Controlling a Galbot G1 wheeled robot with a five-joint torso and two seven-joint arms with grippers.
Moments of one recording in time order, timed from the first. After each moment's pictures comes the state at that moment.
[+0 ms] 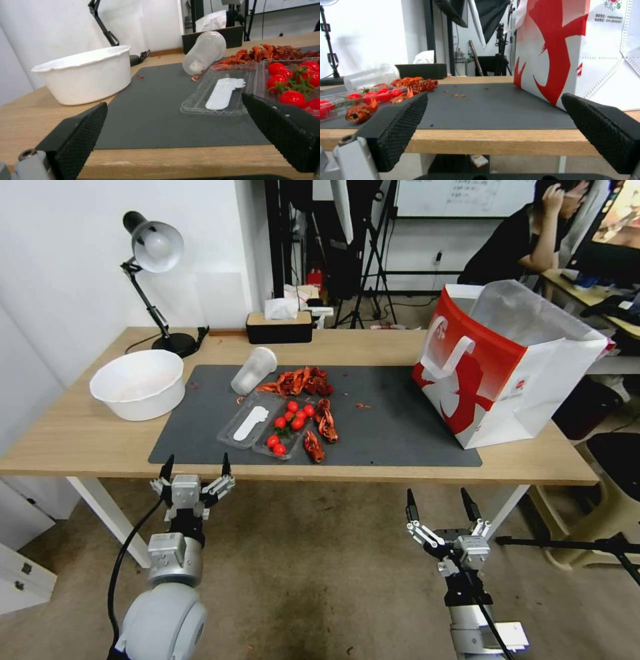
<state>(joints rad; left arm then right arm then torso) 1.58 -1.29 -0.45 -2.14 -0.12 0.05 -0.33 -1.75 1.28 0.39 2.03 0.12 0.49 0.20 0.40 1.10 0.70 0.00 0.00</state>
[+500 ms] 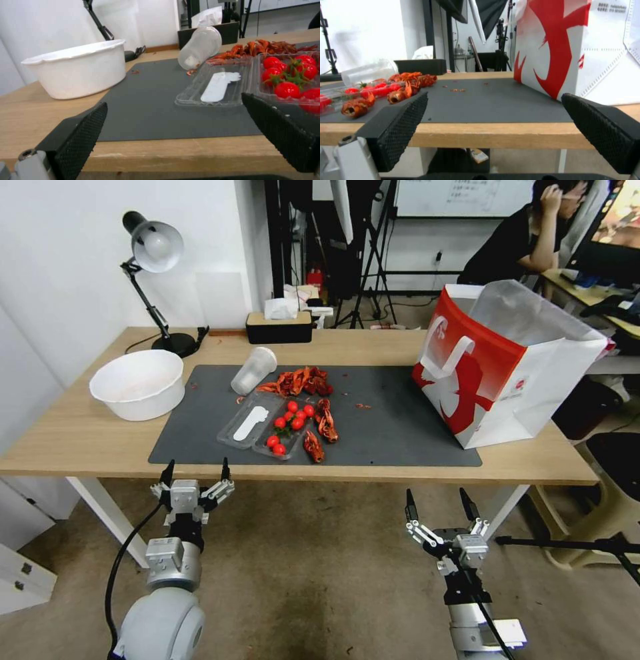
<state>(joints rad) 1.58 -1.30 -0.45 -2.11 -0.13 0.02 -0.29 -1.74 1.27 0.38 2.01 0.14 0.47 0.20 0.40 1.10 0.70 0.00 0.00</state>
